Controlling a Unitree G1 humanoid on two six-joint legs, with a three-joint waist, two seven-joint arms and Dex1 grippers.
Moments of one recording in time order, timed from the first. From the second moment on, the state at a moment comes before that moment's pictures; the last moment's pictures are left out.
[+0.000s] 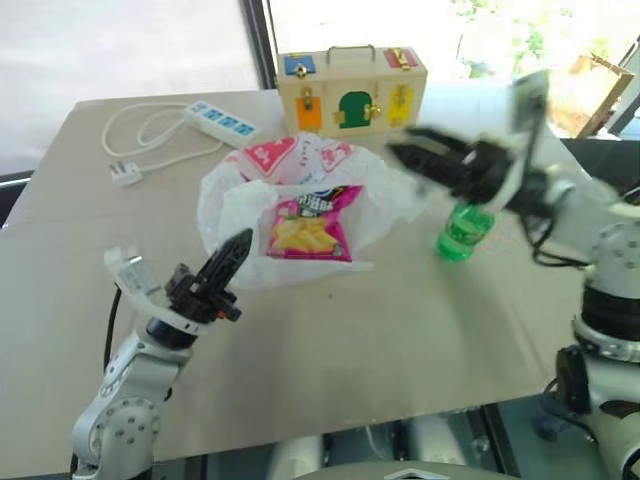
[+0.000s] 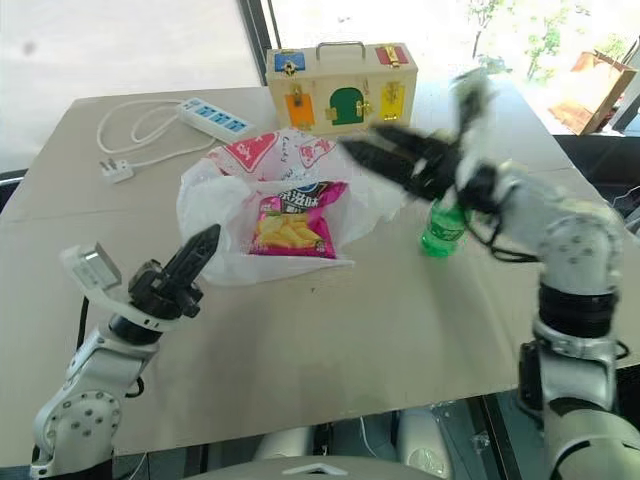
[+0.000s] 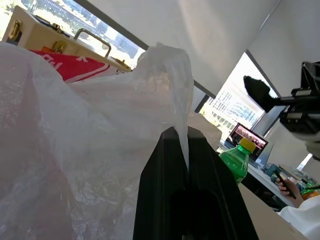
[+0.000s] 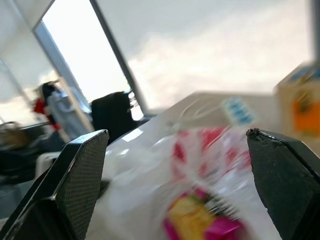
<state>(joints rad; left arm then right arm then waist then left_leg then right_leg) 0.19 0.40 0.34 -0.50 -1.10 0.36 -0.60 -0.76 -0.58 -0.25 -0.26 1.12 0.89 0.48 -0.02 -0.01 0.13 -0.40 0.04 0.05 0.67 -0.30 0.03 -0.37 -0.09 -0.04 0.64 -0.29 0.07</state>
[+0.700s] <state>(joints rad) 0.20 0.40 0.34 -0.52 -1.09 0.37 -0.61 -0.40 -0.83 -0.05 -0.14 0.60 0.75 0.77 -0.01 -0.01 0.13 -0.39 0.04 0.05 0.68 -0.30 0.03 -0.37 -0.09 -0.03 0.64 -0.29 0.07</state>
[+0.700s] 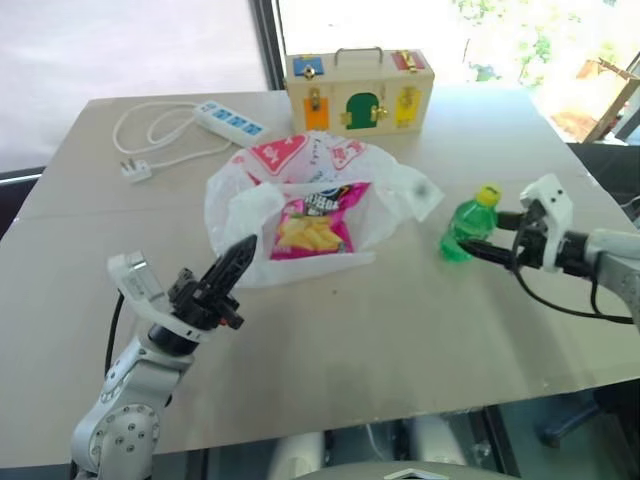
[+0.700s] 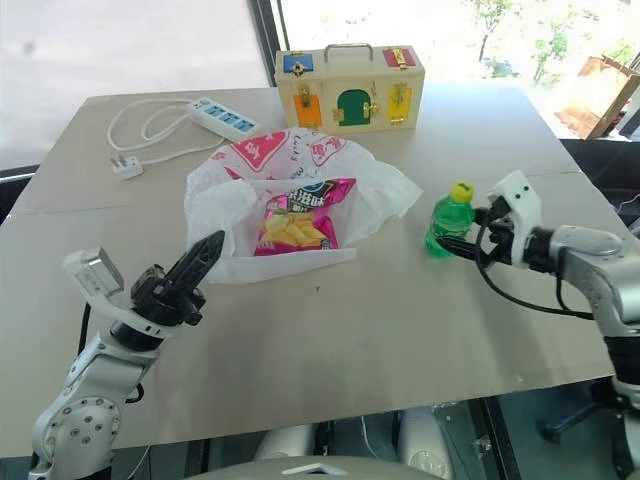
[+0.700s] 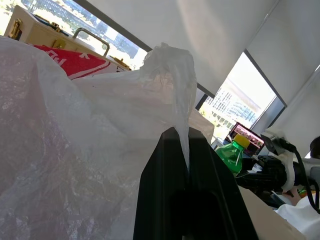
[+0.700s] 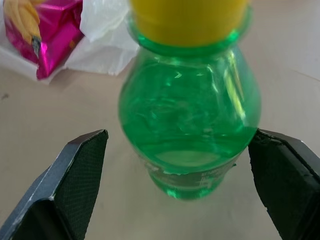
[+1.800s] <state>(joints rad) 0.29 0.36 0.31 -0.61 -1.17 0.37 -0.67 -0.79 0.05 0.18 0.26 0.67 1.00 0.43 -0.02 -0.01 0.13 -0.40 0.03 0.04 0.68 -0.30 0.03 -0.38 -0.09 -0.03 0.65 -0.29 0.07</state>
